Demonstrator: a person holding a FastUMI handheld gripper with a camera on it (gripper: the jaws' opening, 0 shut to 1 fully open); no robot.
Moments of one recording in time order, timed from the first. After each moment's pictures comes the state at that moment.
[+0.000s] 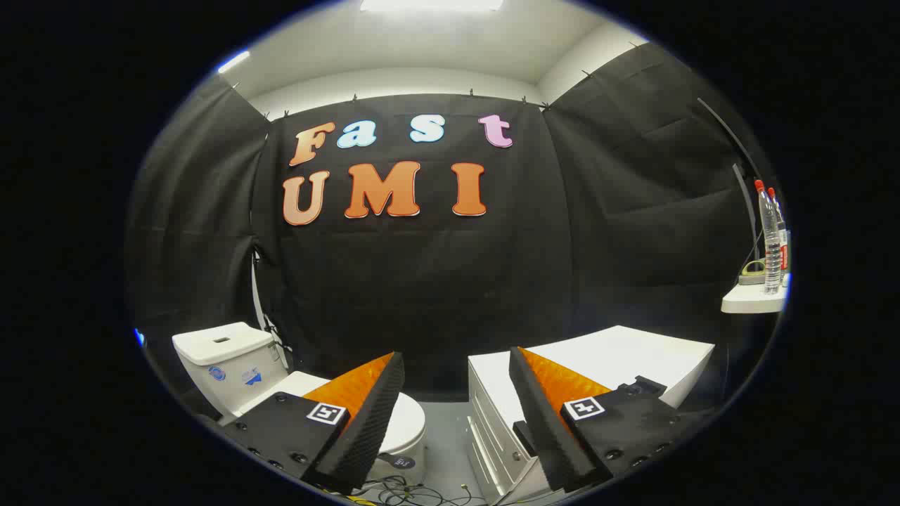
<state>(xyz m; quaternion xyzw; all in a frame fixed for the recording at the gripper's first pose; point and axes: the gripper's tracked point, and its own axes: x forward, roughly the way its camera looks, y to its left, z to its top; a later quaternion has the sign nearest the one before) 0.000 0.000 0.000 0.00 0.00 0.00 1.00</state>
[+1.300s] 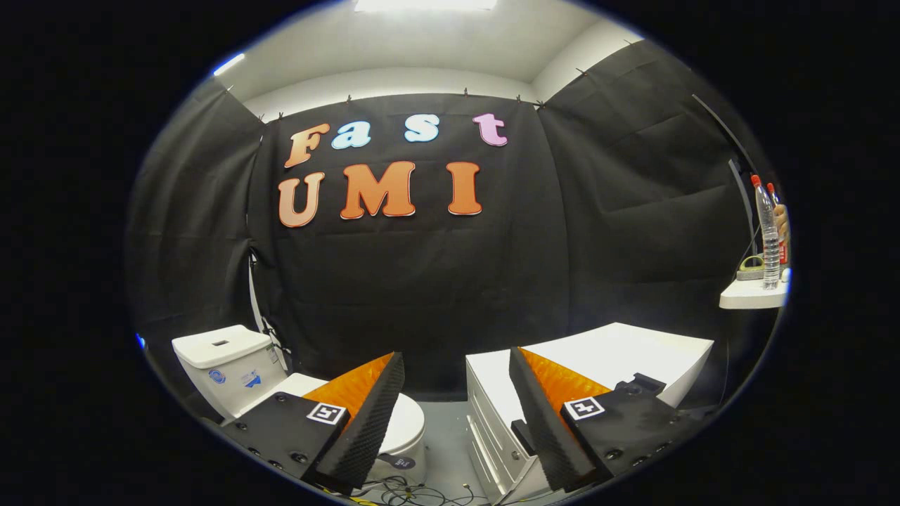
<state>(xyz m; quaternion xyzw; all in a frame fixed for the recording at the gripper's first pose) -0.001 -0.004 -0.001 0.01 0.00 -0.01 1.00</state>
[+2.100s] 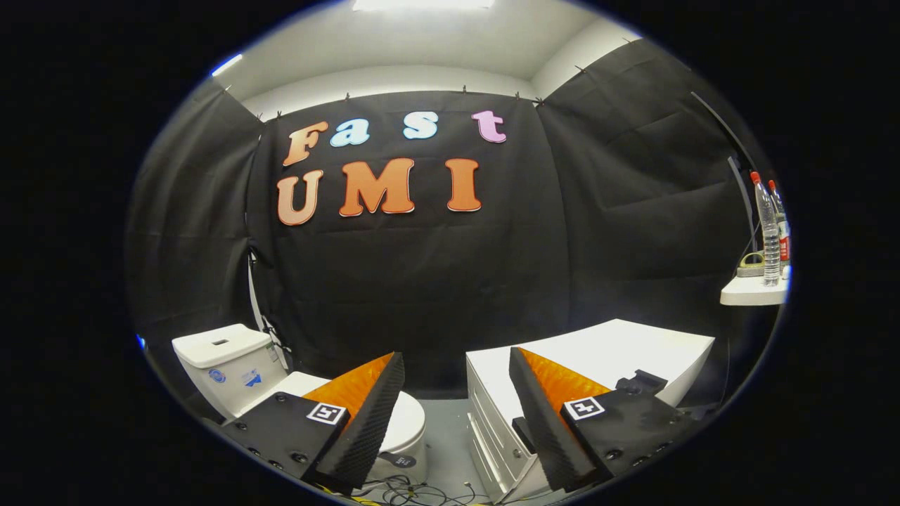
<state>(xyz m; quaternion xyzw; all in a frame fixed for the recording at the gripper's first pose) 0.001 -0.005 -0.008 0.01 0.01 -0.01 1.00</state>
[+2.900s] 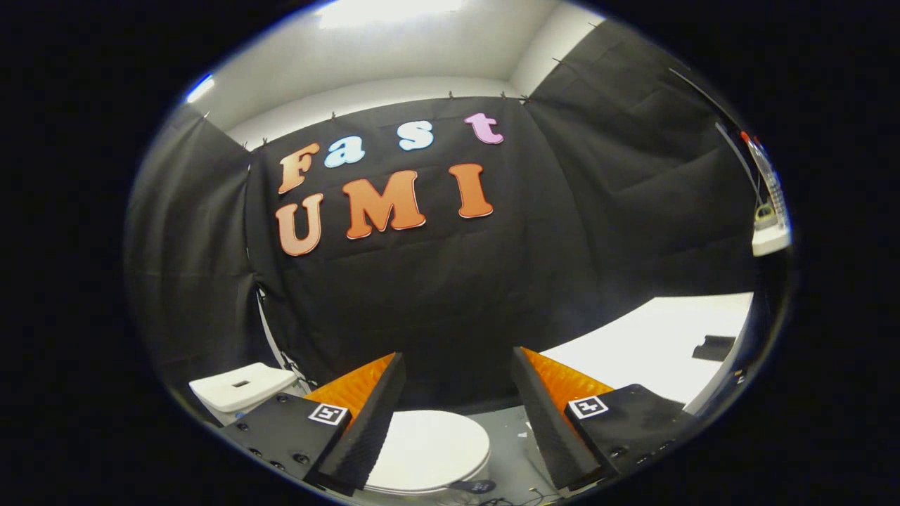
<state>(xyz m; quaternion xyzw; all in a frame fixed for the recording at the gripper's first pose) 0.066 0.088 -0.037 0.10 -0.01 0.00 0.99</state>
